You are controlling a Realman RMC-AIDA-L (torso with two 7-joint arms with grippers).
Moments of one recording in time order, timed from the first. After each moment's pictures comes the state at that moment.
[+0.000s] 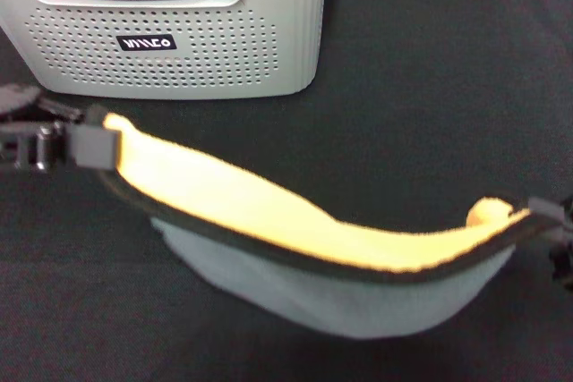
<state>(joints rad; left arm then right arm) -0.34 -1.72 1.18 1.01 1.21 2.04 -2.19 -0.06 1.89 -1.68 -1.14 -0.82 -1.66 0.97</state>
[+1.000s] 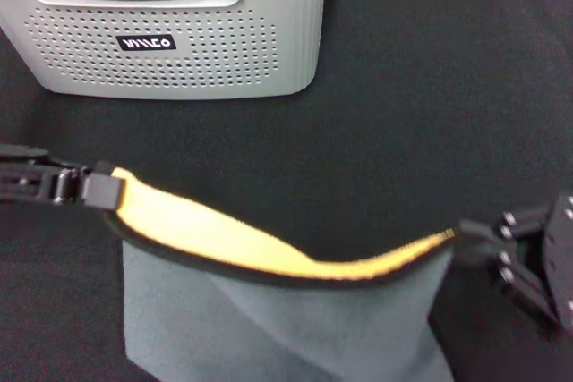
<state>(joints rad) -0.39 -1.70 1.20 0.79 1.38 2.04 -2.23 0.00 2.00 -1.50 -1.04 -1.10 -1.67 1.12</state>
